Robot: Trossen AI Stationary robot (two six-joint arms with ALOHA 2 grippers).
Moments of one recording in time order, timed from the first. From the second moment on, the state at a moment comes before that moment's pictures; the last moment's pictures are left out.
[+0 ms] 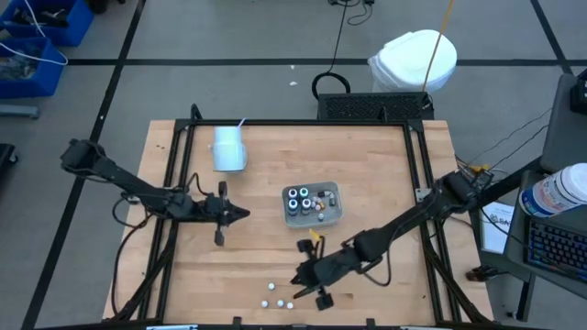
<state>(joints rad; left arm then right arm) -0.41 0.93 0.19 0.68 -0.41 -0.05 0.53 1.86 1.35 -0.11 0.13 0.15</state>
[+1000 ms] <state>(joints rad) -0.41 0.98 0.19 0.66 -0.41 -0.06 0.60 2.09 1.65 -0.32 0.08 -0.02</state>
